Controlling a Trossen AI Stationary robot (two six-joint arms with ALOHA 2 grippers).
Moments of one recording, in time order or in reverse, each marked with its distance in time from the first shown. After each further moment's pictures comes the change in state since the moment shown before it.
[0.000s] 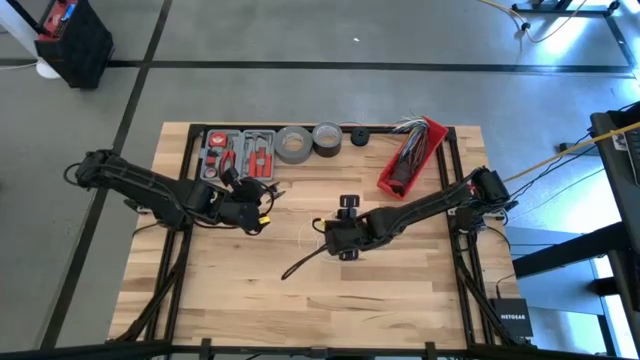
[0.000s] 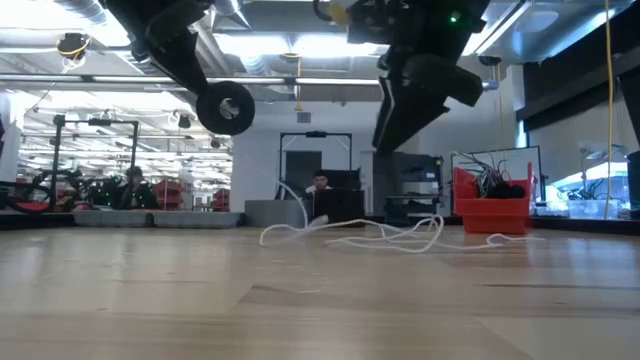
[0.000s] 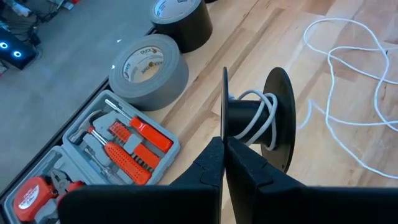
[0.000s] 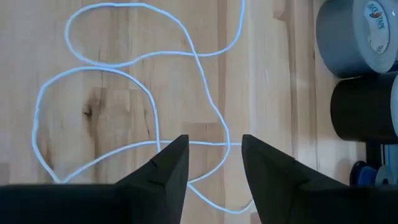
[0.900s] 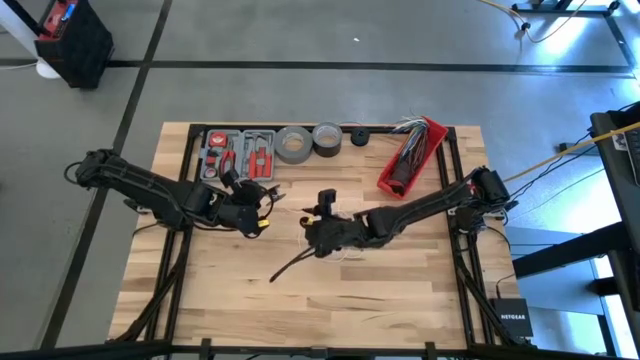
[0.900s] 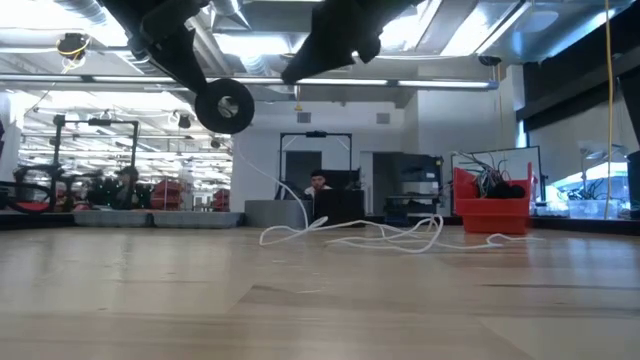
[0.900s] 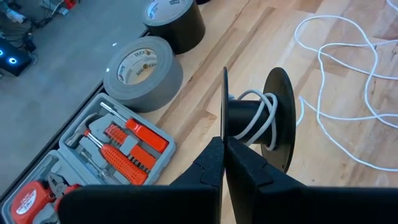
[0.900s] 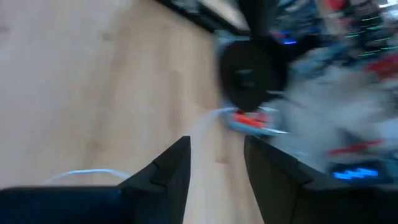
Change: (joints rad) left arm -0.024 0.000 0.000 0.000 0.001 0.011; right arm 0.000 -0.001 0.001 0.578 0.141 -0.416
